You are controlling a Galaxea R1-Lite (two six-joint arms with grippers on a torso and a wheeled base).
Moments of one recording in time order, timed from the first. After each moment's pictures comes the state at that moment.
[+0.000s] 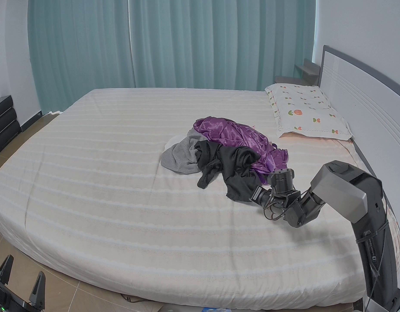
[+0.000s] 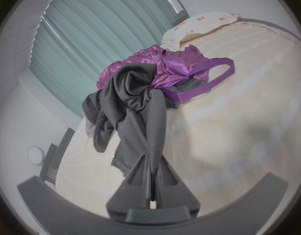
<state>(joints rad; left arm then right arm) 0.00 0.02 -0.02 0.00 0.00 0.00 0.34 2.65 -1.36 -0.75 -0.03 0.74</state>
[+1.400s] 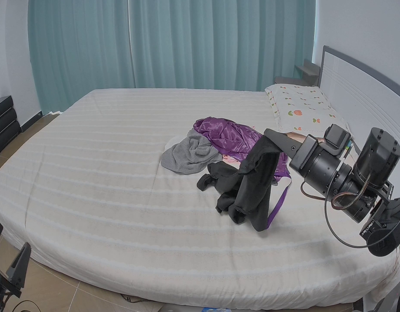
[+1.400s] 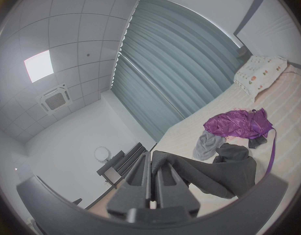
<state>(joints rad) -0.03 0.29 -0.22 -0.10 -0.10 -0.04 0.62 1.71 -0.58 -1.28 0.04 0.70</state>
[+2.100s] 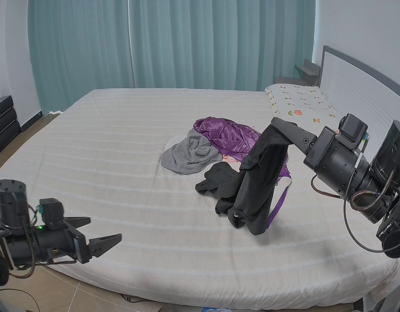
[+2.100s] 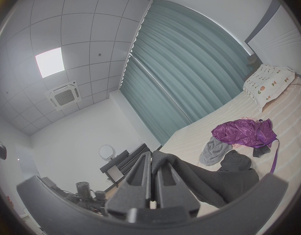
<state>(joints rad) -0.26 1.27 -0.30 -0.48 -0.26 -0.06 0.66 1.59 -0.58 -1.21 0.04 0.63</state>
